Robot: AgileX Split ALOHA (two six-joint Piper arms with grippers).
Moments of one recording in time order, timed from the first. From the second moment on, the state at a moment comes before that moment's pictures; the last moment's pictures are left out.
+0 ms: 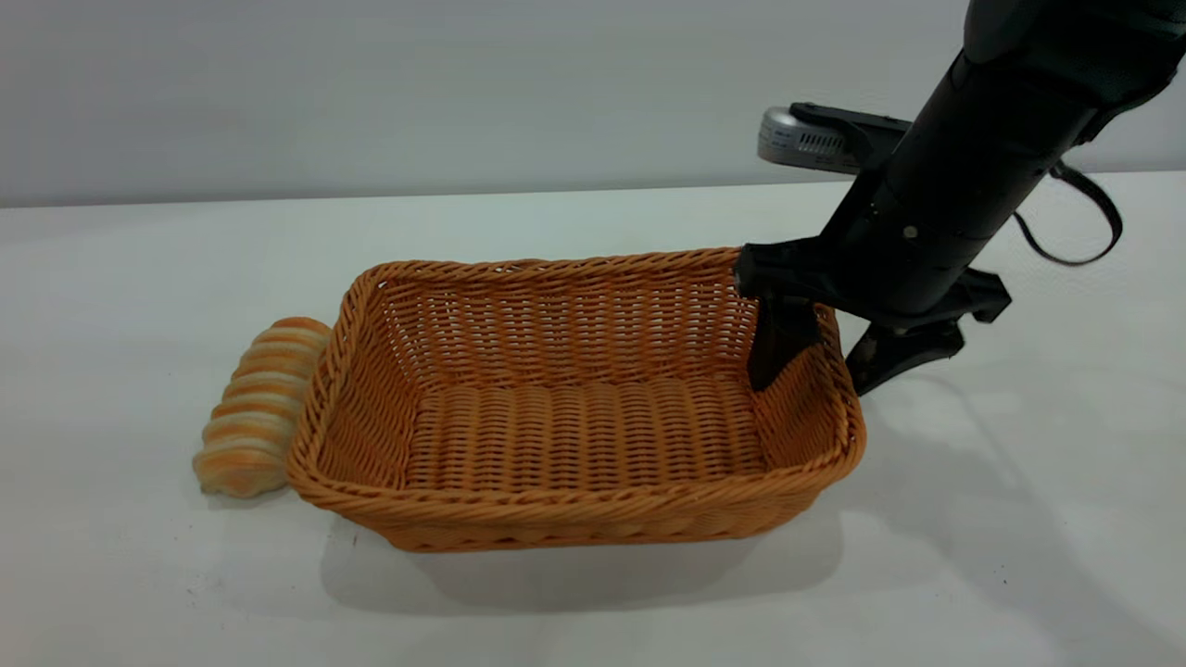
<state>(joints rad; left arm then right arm) -0.07 0.70 -0.51 -0.20 0.61 0.09 0.37 2.08 -1.16 0.52 0.40 -0.20</state>
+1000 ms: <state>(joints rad) -0.07 1.53 -0.64 -0.29 0.08 0.08 0.37 1.45 -1.16 0.17 0.75 -0.22</state>
